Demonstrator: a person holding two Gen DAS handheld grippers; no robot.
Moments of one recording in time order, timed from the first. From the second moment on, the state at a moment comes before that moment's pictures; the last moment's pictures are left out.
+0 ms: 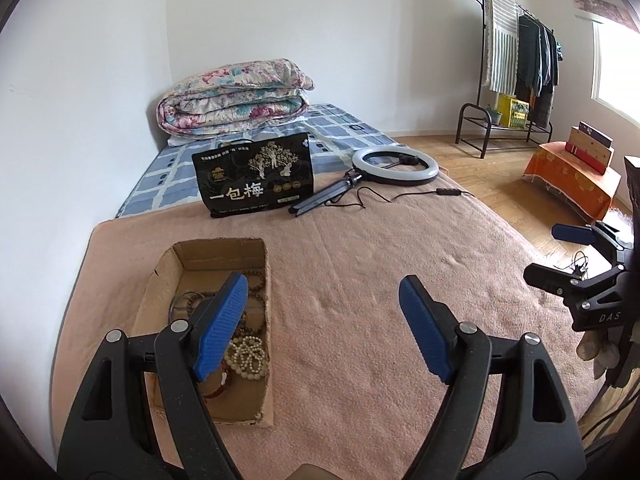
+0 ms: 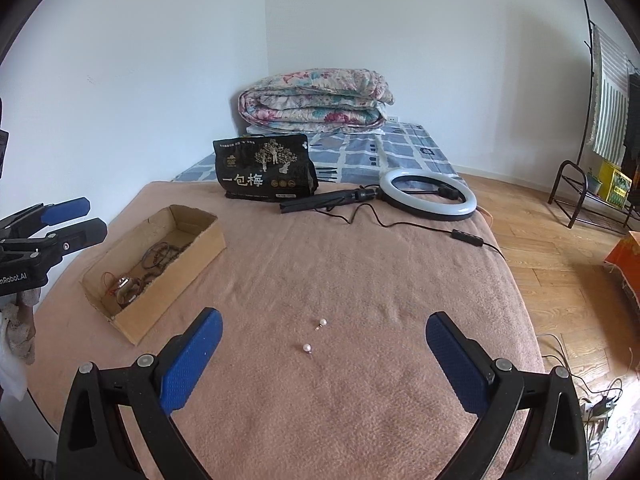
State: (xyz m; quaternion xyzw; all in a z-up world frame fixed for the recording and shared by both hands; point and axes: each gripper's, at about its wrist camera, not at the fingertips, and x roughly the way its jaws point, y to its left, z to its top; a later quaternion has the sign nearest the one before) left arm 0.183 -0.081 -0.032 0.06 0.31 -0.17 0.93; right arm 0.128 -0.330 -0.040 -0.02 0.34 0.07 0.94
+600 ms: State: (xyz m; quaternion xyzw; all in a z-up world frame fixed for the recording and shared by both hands) left arm 0.192 -0.162 -0.114 0.06 0.39 -0.26 0.88; right arm 0.168 -0.385 -0.102 0.06 0.42 0.11 0.90
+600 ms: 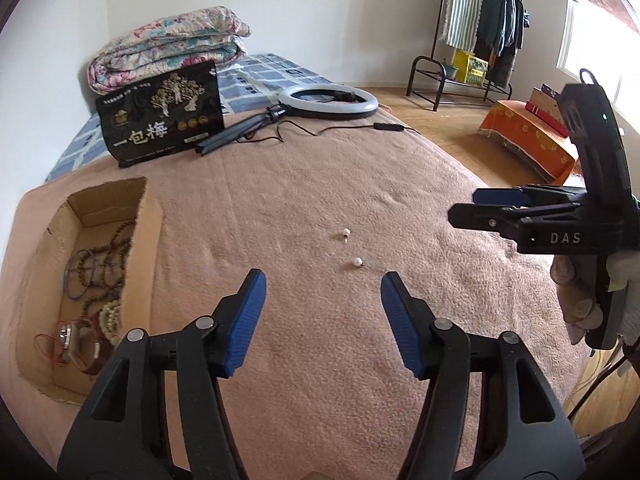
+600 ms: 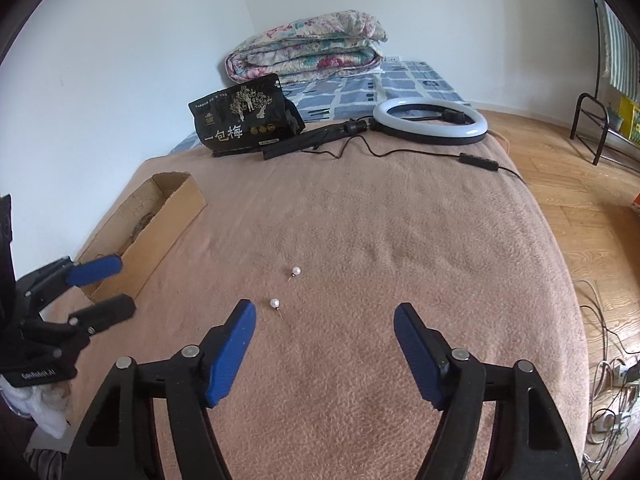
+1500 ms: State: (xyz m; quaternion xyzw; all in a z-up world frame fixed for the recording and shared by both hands) left arm 0.259 -0.230 -0.203 0.08 0.45 -0.28 0.84; right arm 0.250 -0.376 -0.157 0.09 0.47 0.17 0.86
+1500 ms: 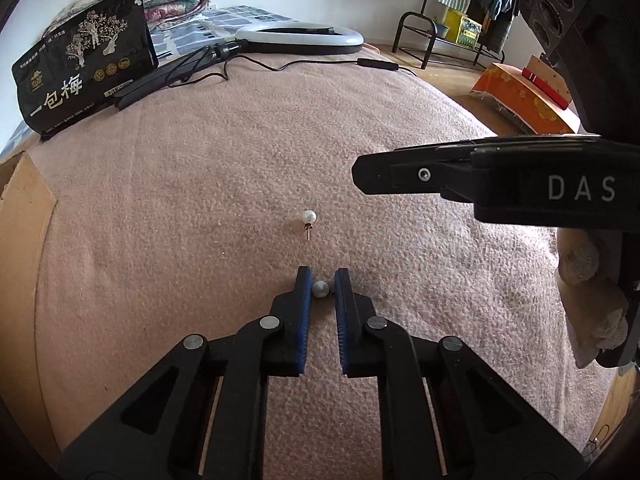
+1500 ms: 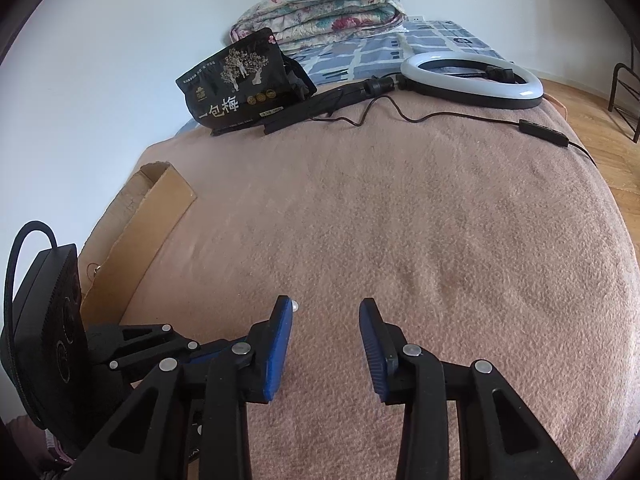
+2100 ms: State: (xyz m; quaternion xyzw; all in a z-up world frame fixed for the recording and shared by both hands) left arm 0.260 -0.179 -0.201 0.08 0.45 -0.24 0.85; right arm 0.257 -0.329 -0.176 0.02 0.47 0.18 0.86
